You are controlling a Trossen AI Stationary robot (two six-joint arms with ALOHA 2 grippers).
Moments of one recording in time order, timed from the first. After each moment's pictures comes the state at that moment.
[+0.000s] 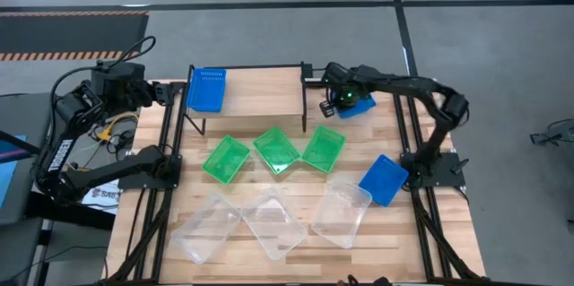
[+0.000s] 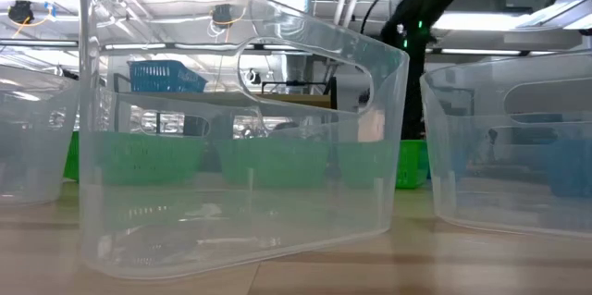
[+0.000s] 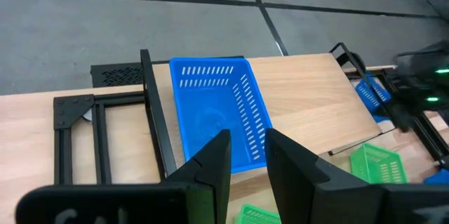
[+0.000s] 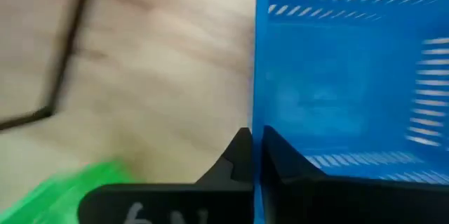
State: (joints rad) left arm 0.81 0.72 1.32 -1.22 -0.14 -0.54; right arm -0.62 1.72 1.26 -0.87 0.07 0.50
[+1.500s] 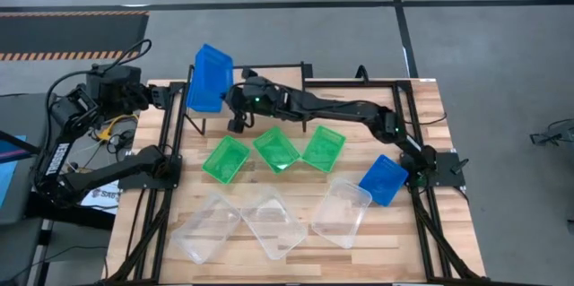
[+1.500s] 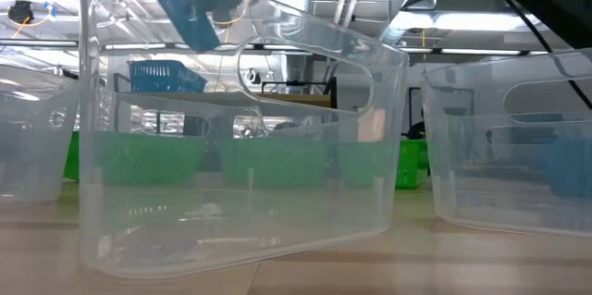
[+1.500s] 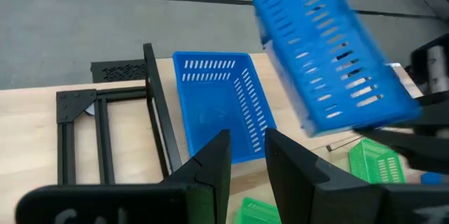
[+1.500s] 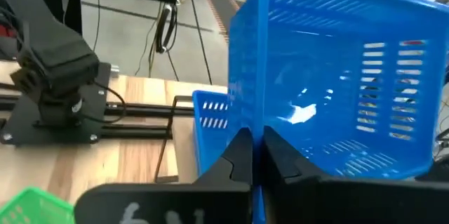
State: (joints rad) left arm 0.81 0.68 1.32 -1.25 -0.14 -0.55; right arm -0.15 2.30 2.31 -0.28 0.23 -0.29
